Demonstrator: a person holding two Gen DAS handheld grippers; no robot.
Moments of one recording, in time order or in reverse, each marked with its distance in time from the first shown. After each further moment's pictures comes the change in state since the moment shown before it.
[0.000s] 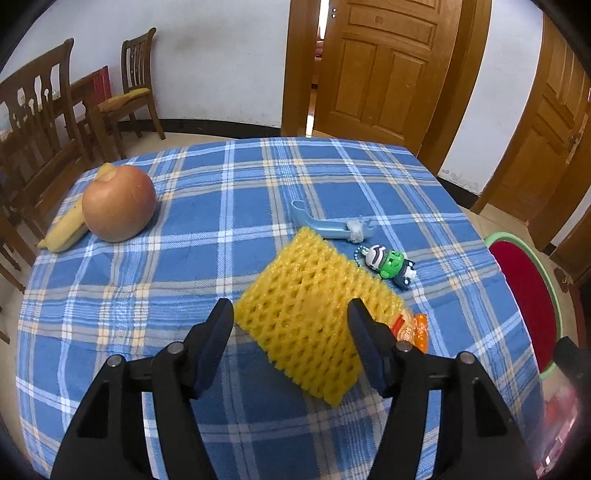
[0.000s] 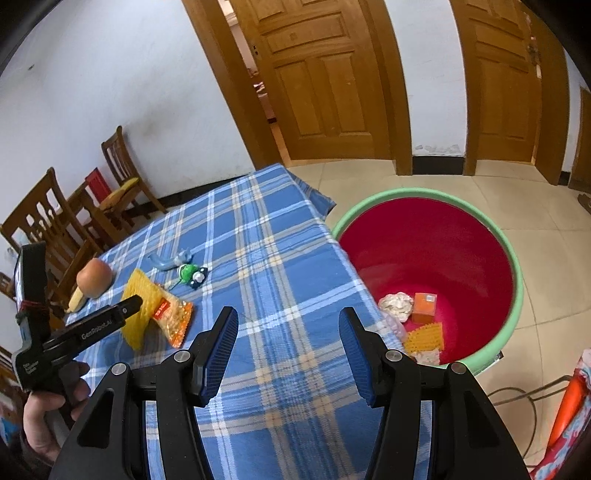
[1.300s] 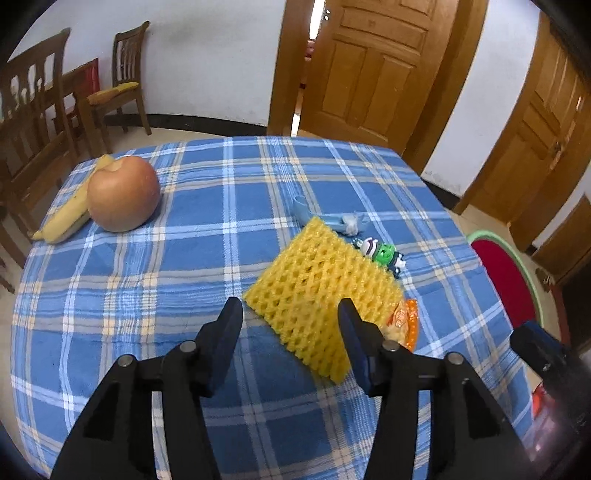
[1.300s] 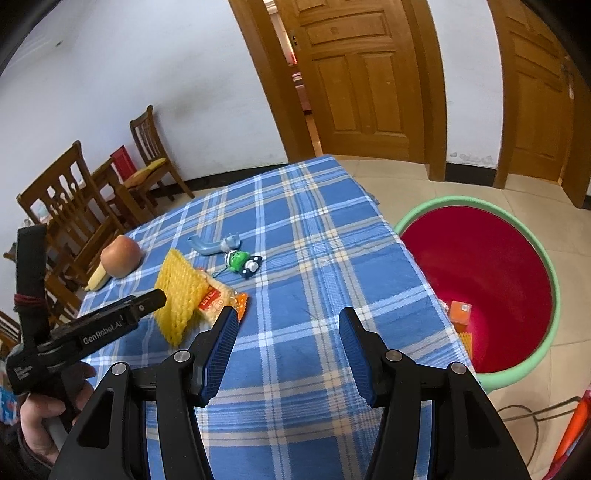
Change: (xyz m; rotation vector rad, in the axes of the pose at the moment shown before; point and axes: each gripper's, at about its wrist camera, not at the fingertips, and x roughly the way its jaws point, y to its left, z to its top) left arm -0.012 0.016 -0.005 -0.001 0.019 -0.077; right arm 0.015 0.041 -0.001 -0.080 0.026 0.075
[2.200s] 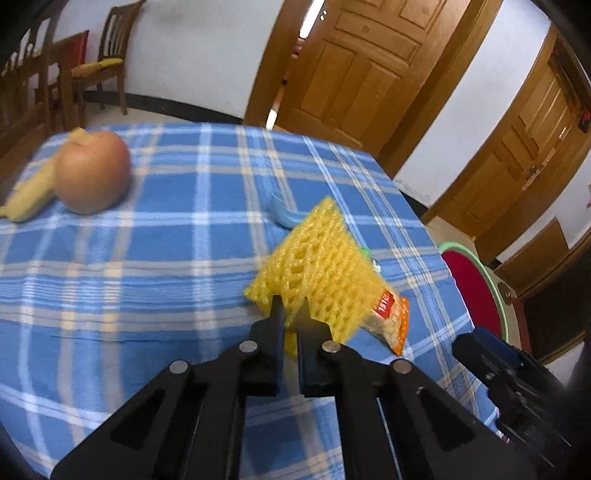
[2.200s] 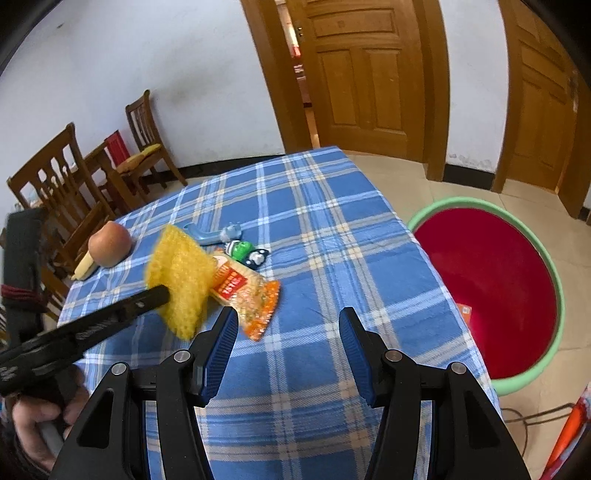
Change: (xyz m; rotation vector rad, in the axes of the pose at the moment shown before) left arm 0.000 0.016 0.001 -0.087 -0.004 -0.165; right arm 0.024 0.027 0.002 -0.065 0.036 -0.042
